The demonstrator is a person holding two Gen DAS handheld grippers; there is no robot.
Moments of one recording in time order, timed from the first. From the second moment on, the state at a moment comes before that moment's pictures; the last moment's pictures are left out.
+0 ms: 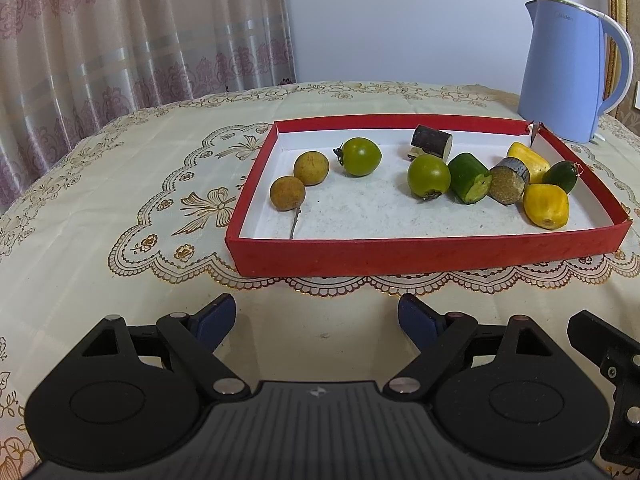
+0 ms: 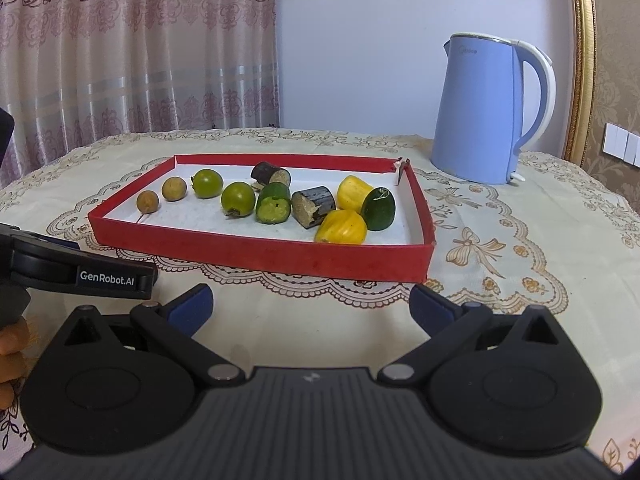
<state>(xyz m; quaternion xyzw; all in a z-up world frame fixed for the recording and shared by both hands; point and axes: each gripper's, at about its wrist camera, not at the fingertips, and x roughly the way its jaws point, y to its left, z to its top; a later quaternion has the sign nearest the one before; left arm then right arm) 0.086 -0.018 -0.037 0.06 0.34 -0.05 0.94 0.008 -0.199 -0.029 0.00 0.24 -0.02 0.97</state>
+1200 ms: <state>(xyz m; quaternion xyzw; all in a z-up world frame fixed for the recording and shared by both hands) 0.087 -0.016 -0.038 0.06 0.34 -0.04 0.94 0.009 -0.197 -0.031 0.00 0.24 -0.01 0.97</state>
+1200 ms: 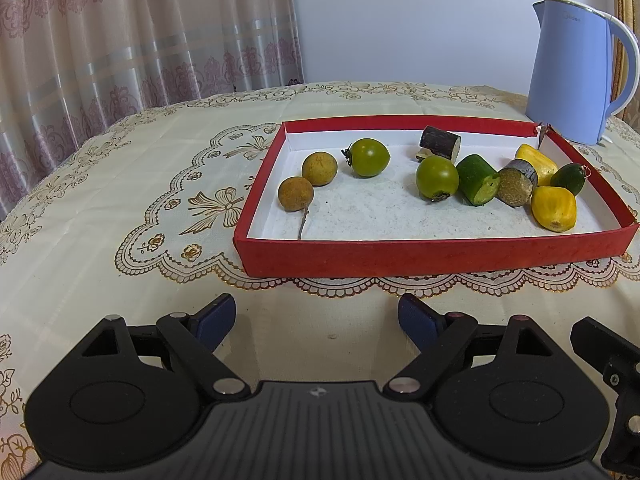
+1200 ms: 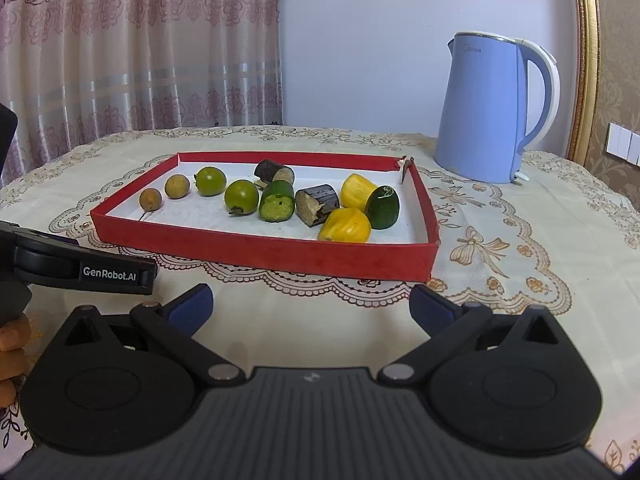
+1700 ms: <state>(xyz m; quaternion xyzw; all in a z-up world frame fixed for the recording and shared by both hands) 0.087 -0.016 -0.038 0.06 0.34 -0.04 0.94 0.009 -0.197 -0.031 -0.01 0.25 -0.01 0.97</state>
